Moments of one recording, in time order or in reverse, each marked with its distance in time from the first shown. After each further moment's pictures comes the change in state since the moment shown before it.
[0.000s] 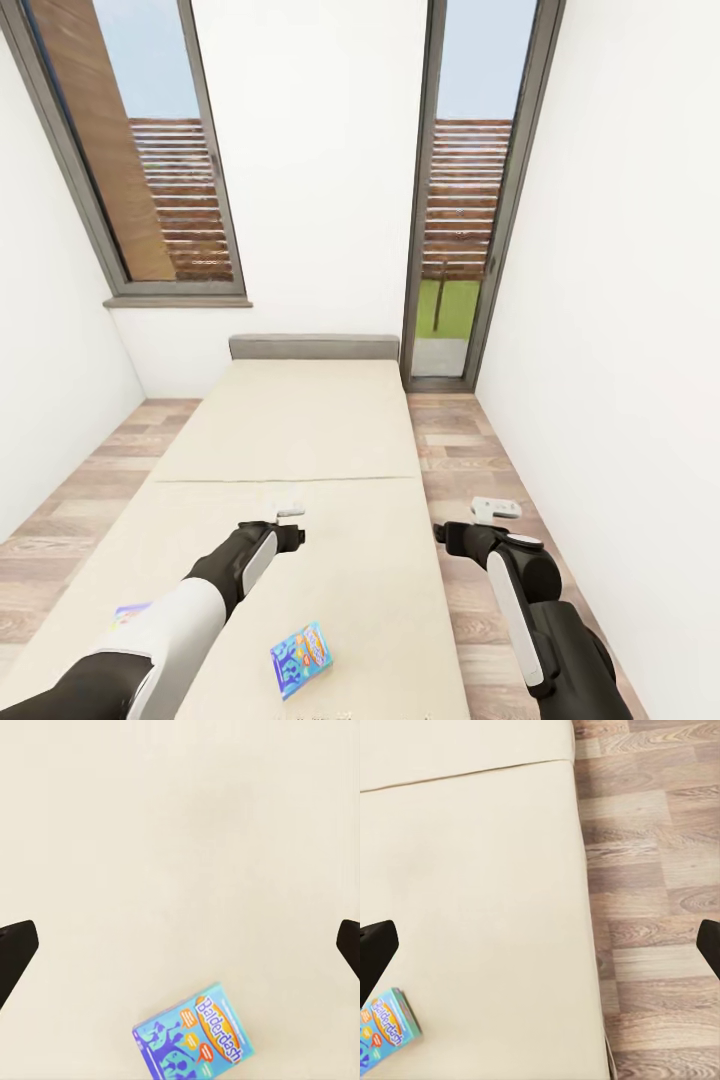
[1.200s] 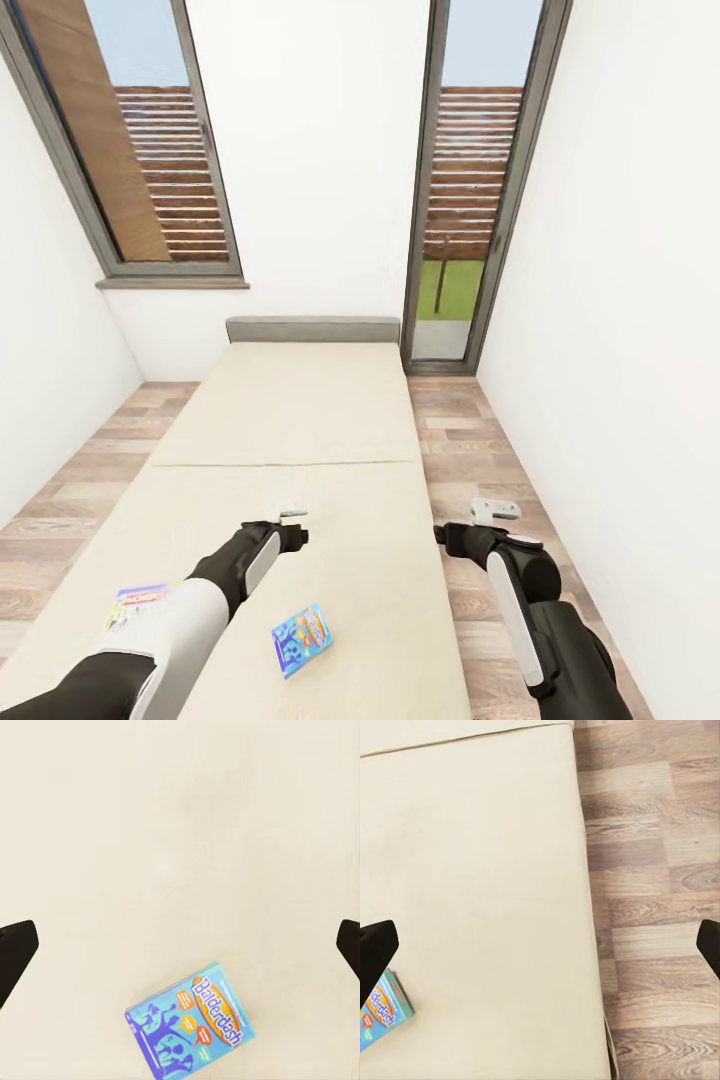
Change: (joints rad) left arm 0.000 -0.009 -0.003 0.000 -0.001 -0.002 0.000; right arm 0.000 -0.001 0.002 0.002 -0.002 0.006 0.000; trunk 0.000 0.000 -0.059
